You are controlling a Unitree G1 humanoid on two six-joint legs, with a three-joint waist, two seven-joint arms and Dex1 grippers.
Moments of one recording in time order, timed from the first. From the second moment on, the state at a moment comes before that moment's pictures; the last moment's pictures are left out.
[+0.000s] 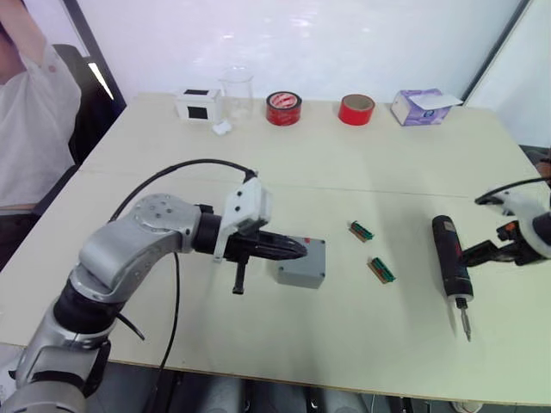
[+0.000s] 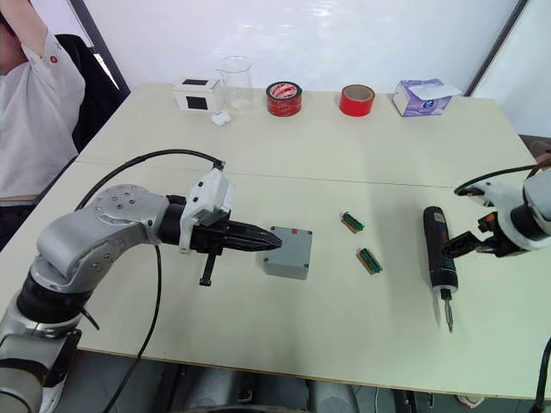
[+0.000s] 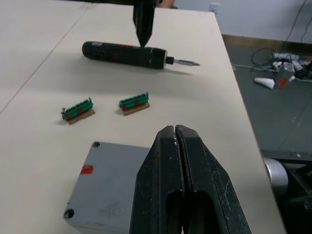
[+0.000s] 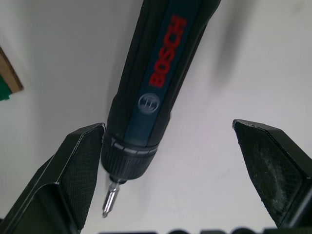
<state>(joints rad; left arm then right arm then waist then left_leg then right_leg) -0.62 0.68 -0.21 -0.51 -0.68 0.83 -1.02 -0.84 -1.31 0.49 0.30 0.30 1.56 1.17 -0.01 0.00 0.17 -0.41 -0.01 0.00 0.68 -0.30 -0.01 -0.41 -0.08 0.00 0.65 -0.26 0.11</state>
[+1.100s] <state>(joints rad) -0.58 0.72 -0.15 -0.53 -0.78 0.92 -0.91 -0.83 -1.10 0.39 0.39 0.62 1.61 0.63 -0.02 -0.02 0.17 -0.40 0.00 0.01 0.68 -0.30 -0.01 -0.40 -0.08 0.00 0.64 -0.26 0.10</state>
